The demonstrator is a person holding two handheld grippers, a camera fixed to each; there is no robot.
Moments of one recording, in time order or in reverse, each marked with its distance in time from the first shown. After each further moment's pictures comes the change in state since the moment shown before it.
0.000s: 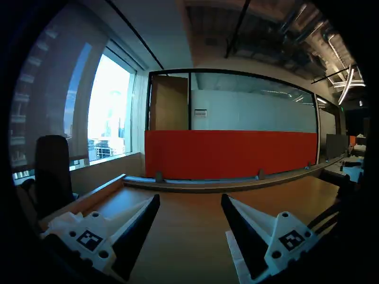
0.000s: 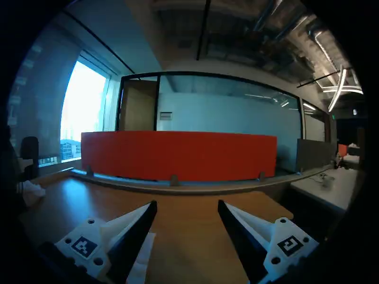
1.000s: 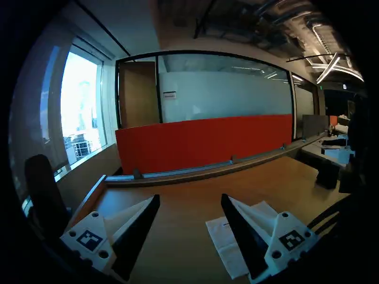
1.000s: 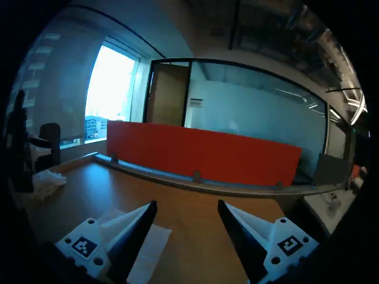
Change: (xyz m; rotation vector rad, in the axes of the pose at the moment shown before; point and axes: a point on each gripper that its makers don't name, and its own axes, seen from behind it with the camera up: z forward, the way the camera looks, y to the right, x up) left arm 0.050 0.045 -0.019 -0.222 -0.175 0.112; right arm 0.059 -0.033 -0.020 0.232 -0.146 -0.119
